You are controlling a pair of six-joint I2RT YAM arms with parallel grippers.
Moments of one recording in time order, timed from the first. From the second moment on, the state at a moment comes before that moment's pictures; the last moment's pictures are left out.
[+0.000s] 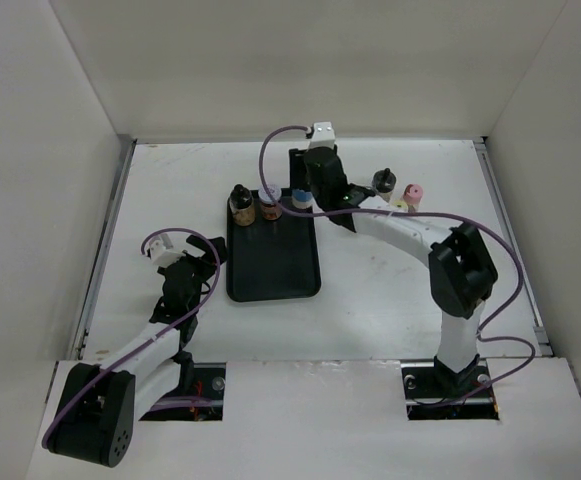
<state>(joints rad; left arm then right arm) -0.22 0.94 0.10 0.61 -0.27 -0.86 0.69 1.88 1.51 0.07 0.47 0.23</state>
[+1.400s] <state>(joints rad) -0.22 0.95 0.10 0.61 -0.27 -0.86 0.56 1.48 0.95 0.17 0.60 0.36</state>
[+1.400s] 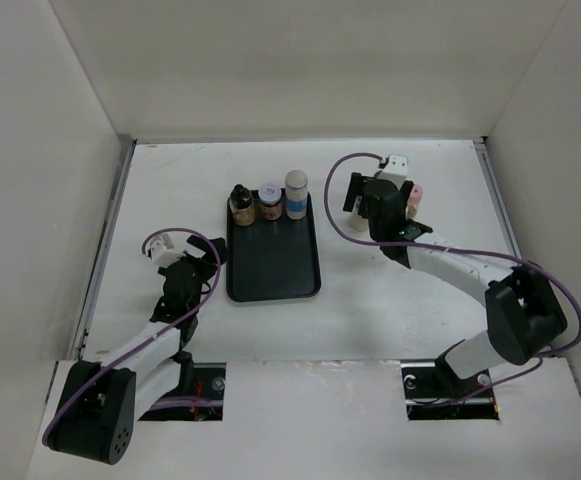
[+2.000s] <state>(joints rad) -0.22 0.95 0.10 0.62 -0.28 -0.85 0.49 1.70 1.05 0.15 0.53 0.35</state>
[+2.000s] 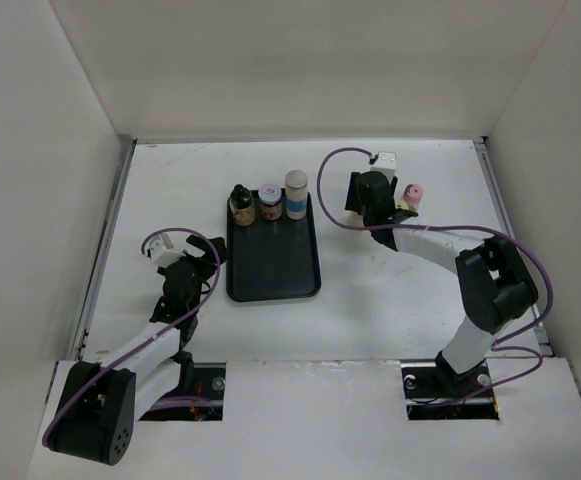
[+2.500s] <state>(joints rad) -0.22 0.95 0.10 0.62 -0.28 -0.85 0.73 1.55 1.06 0.13 0.53 0.31</state>
